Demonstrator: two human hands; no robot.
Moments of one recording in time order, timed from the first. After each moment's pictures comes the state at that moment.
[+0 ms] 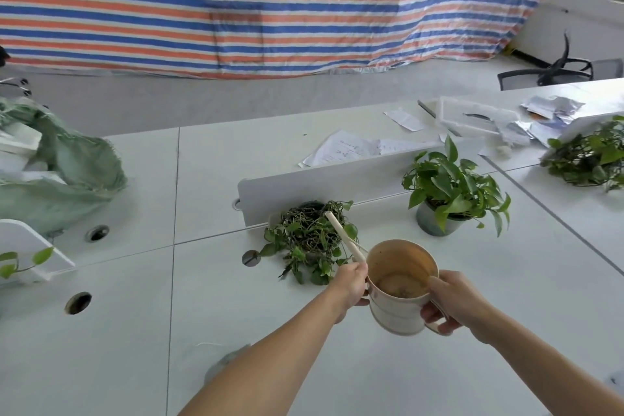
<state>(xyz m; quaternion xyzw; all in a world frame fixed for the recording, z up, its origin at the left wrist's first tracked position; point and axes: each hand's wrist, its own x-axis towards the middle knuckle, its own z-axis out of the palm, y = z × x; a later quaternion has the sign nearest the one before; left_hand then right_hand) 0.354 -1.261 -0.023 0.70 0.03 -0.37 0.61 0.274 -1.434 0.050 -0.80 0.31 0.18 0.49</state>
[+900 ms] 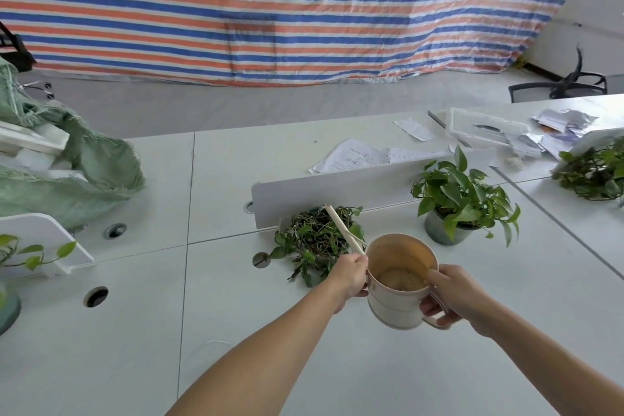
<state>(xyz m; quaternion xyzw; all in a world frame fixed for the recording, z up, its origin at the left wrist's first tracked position) 0.363 -1.243 0.003 0.71 0.02 -0.33 0.62 0.285 -1.416 0.069 -0.81 0.28 0.17 0.48</state>
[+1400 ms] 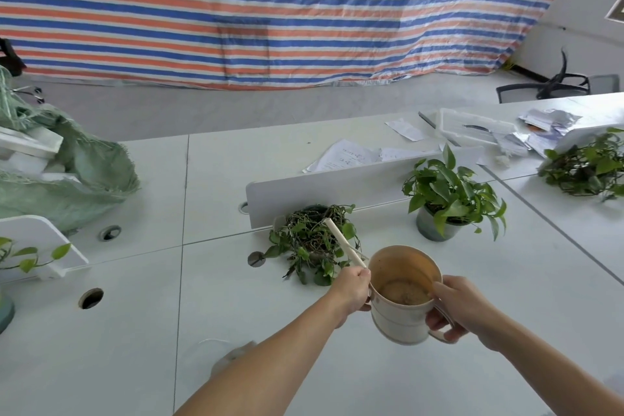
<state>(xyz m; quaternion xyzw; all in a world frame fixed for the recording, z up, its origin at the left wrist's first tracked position) 0.328 -1.247 0.003 0.73 0.00 -0.34 0.60 0.248 -1.423 0.074 -0.82 0.30 0.19 0.46</state>
